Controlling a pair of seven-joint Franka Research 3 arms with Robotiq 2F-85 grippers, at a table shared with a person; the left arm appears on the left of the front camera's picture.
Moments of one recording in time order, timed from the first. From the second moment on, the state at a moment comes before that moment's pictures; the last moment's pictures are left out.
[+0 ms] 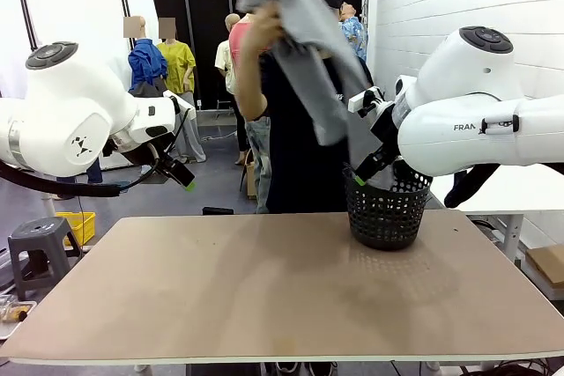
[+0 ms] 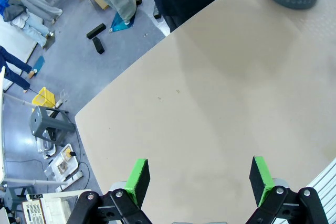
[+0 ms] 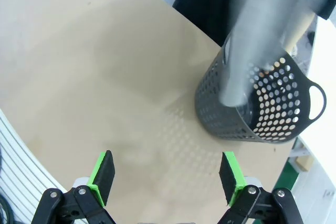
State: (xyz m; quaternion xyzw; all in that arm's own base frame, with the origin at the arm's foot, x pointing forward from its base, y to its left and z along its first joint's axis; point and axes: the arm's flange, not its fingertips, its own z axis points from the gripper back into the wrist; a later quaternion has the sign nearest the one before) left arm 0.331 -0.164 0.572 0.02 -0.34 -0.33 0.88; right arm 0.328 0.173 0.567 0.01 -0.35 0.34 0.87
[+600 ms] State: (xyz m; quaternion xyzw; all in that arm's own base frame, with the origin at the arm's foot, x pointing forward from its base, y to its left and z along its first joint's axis) left arm 0.331 -0.164 0.572 0.02 -0.34 -0.33 0.88; right arm 0.328 0.173 0.567 0.01 -0.35 0.34 0.87
